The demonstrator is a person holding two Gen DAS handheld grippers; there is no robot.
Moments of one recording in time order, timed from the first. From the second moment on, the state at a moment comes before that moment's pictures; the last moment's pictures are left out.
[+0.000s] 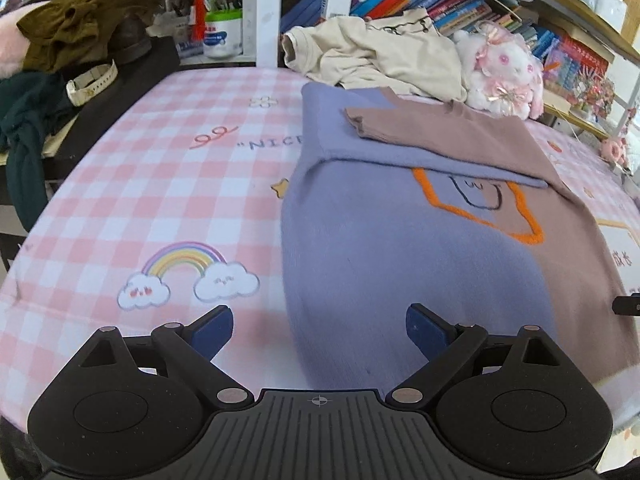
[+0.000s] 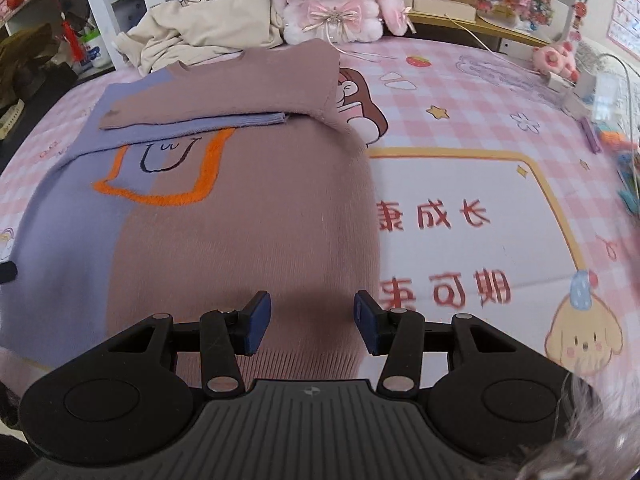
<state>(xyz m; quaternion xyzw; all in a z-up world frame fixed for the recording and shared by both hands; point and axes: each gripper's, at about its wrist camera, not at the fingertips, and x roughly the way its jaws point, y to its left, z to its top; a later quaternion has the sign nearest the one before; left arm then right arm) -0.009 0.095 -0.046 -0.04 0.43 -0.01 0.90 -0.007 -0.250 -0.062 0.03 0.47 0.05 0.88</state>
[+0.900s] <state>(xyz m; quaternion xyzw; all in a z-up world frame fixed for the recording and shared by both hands) -0.027 0.054 -0.055 -0.07 0.46 0.01 0.88 -0.048 -0.314 -0.071 0.05 0.46 0.07 0.88</state>
